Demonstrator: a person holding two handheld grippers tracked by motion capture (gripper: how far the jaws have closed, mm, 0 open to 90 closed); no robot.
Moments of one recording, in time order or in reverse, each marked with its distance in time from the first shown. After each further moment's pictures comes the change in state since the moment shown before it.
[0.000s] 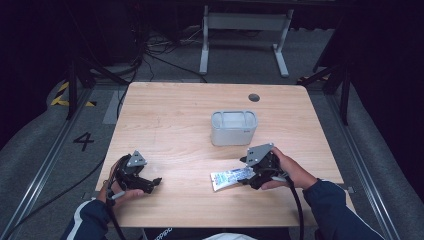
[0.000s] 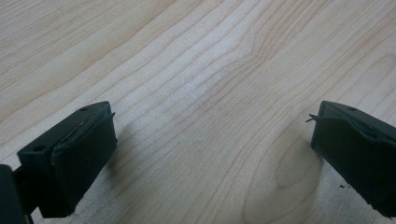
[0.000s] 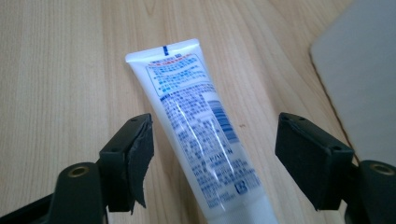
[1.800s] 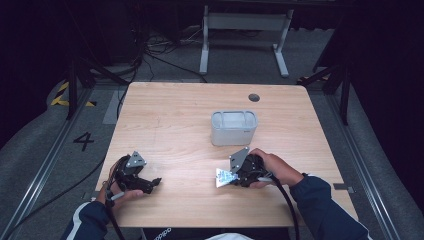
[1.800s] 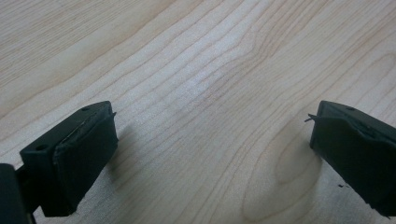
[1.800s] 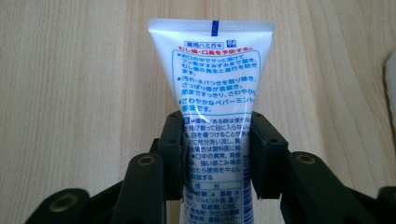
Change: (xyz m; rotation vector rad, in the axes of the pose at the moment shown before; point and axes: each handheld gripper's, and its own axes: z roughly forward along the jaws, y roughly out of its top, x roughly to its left) left arm -0.001 -0.002 -0.002 -0.001 0.012 -0.007; right arm 0.003 0.021 0.027 0.159 0.099 -0.129
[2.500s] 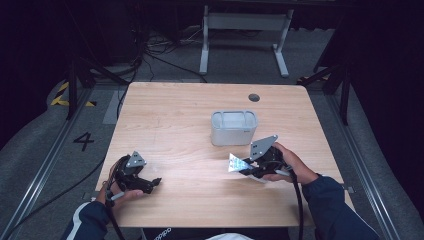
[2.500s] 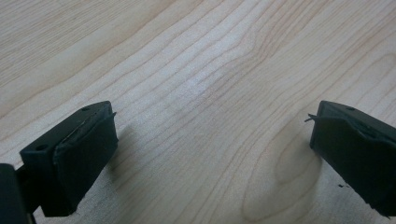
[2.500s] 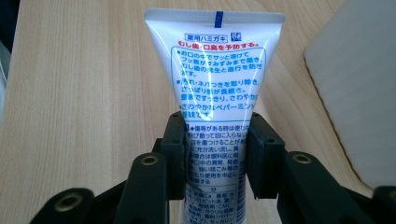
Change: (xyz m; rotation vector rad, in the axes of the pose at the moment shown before) left arm 0.001 0.000 0.000 -0.002 0.006 0.009; right arm -0.013 -0.033 -0.039 -0.201 -0.053 0.151
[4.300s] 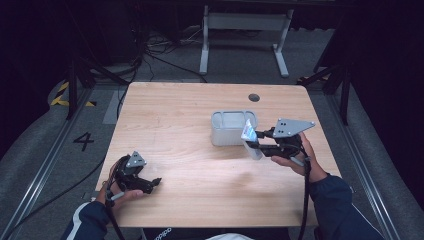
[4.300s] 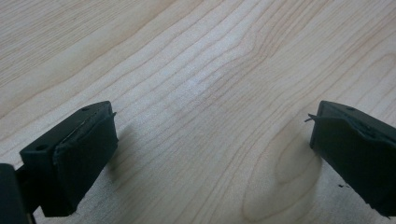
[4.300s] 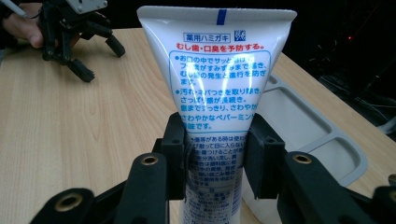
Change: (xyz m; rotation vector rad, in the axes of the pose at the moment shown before) left arm 0.000 0.000 0.000 0.000 0.000 -0.001; right arm -0.011 0.012 -0.062 -0.368 -0.261 0.120
